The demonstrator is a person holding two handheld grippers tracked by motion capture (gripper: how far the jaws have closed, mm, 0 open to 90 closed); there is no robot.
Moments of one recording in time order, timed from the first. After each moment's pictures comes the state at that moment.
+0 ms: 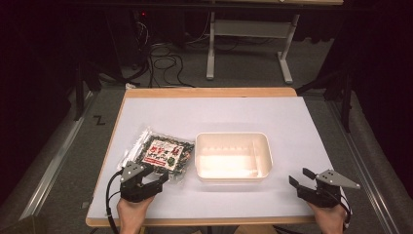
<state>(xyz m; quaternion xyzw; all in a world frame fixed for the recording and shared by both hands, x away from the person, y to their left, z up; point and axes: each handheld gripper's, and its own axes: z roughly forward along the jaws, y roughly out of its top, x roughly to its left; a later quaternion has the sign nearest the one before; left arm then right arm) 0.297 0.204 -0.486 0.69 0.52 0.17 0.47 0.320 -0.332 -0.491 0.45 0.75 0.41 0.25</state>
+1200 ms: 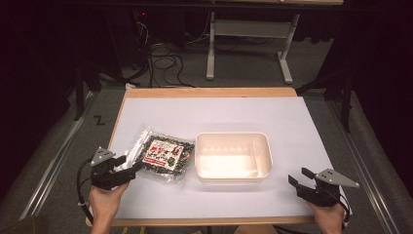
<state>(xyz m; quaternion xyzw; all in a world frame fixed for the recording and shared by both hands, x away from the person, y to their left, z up) 0.314 0.276 -0.457 0.68 0.56 0.20 0.42 0.322 -0.332 -0.491 0.44 0.76 0.42 0.25</state>
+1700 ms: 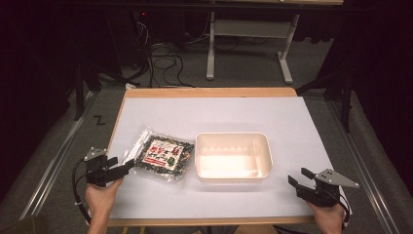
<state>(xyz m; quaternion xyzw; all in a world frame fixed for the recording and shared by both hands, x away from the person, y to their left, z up) 0.333 0.307 -0.489 0.65 0.62 0.17 0.41 0.321 -0.331 -0.491 0.44 0.76 0.42 0.24</state>
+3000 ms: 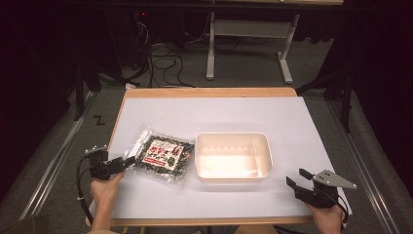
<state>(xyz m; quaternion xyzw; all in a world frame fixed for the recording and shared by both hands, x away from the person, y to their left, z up) 0.365 0.322 -0.523 0.61 0.66 0.09 0.43 0.318 -0.325 -0.490 0.43 0.76 0.41 0.24</state>
